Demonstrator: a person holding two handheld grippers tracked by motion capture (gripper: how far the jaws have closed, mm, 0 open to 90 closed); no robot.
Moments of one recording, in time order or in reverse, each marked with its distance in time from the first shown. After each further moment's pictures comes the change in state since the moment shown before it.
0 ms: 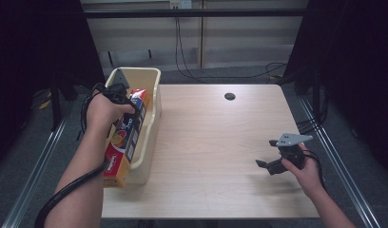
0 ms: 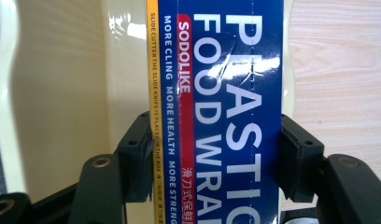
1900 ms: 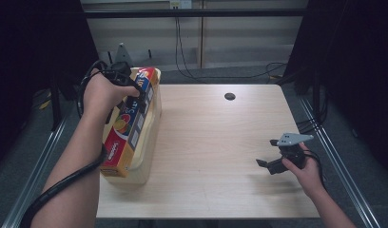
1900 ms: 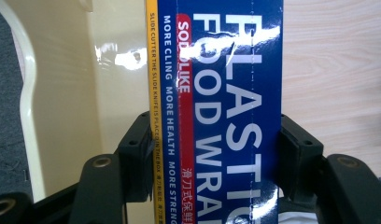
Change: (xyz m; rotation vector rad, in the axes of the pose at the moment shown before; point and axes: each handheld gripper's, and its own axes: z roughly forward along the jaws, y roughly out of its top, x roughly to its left) left arm -0.035 -0.004 -0.066 -0.093 -0.021 0.089; right arm -0.001 0.000 -0.001 -0.002 -0.009 0.003
